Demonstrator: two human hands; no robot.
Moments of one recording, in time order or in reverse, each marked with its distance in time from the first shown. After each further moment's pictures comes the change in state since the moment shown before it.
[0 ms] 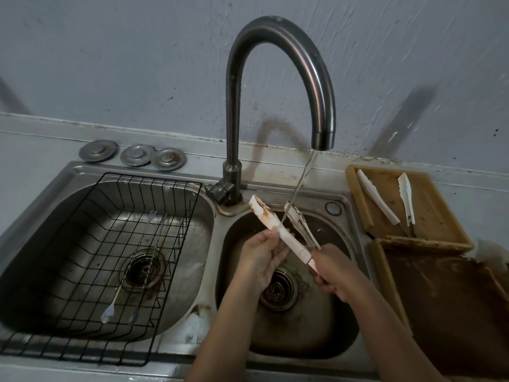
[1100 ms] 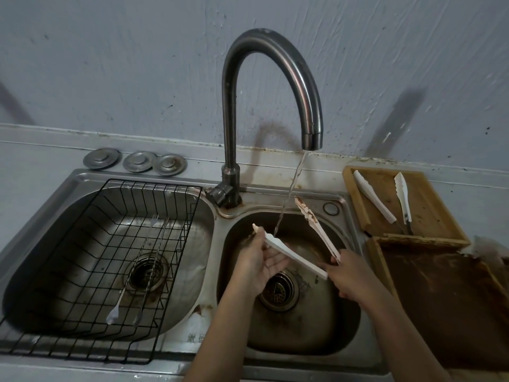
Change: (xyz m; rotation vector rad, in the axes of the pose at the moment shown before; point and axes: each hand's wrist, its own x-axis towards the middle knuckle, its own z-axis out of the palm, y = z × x) left_hand -0.006 0.000 -0.006 0.010 0.058 -0.114; right_hand -0.003 0.027 -0.025 -0.317 0.185 -0.089
